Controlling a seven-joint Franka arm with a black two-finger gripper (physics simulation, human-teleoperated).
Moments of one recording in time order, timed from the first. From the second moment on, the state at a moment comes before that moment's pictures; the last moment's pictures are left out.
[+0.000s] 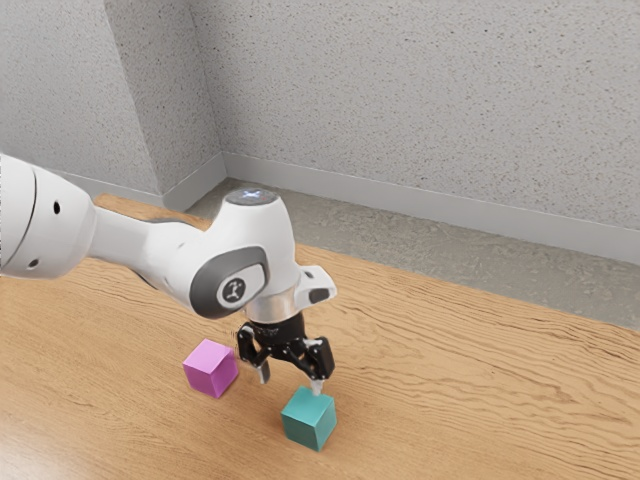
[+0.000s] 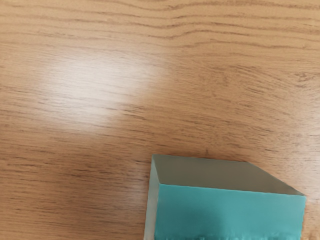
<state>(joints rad) -0.25 0.09 -0.10 -2.28 -0.12 2.32 -0.37</state>
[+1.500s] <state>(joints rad) -0.26 0.18 -0.14 -2.33 -0.21 2.48 -0.09</state>
